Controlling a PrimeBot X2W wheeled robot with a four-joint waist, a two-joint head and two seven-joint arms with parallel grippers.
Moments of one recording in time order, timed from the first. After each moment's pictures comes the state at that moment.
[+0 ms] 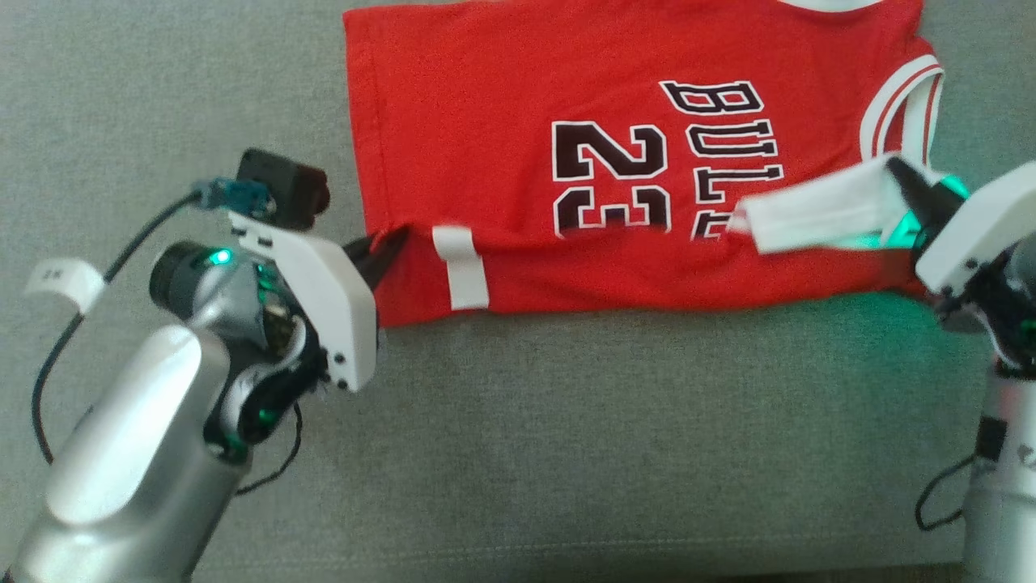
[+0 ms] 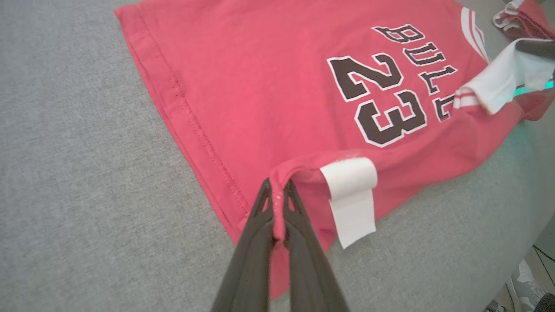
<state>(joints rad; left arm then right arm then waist) -0.47 0.39 -0.53 -0.05 -0.63 0.06 0.58 -0.44 -0.07 -0.25 0.04 0.43 0.13 0.89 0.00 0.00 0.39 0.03</state>
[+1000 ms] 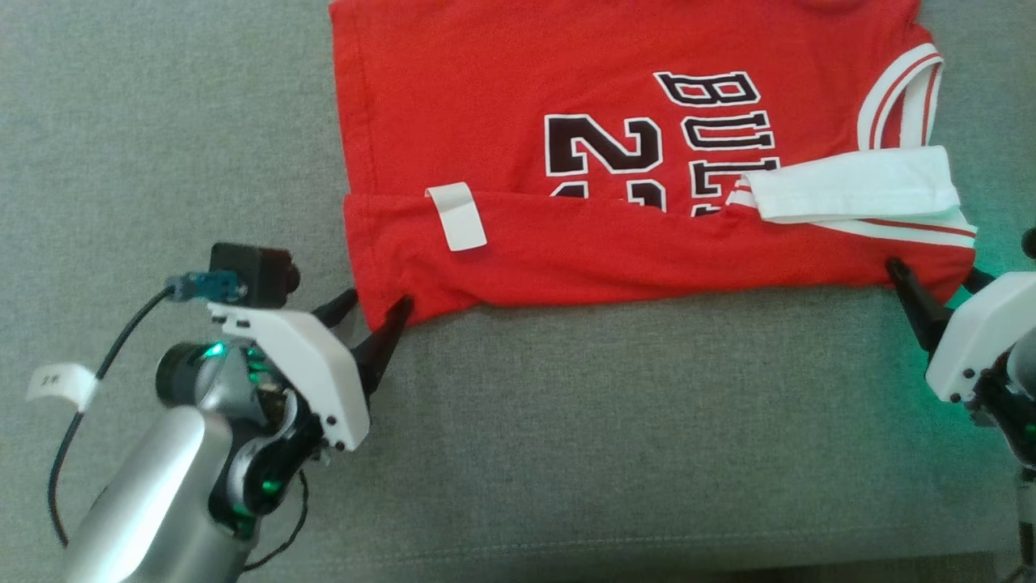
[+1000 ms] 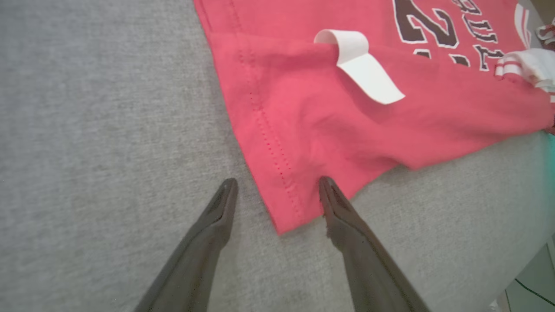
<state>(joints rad) -0.29 0.37 -0.47 -0.03 -0.68 0.13 0.46 -0.22 -0.27 -0.11 0.04 0.37 0.13 0.73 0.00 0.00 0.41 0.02</state>
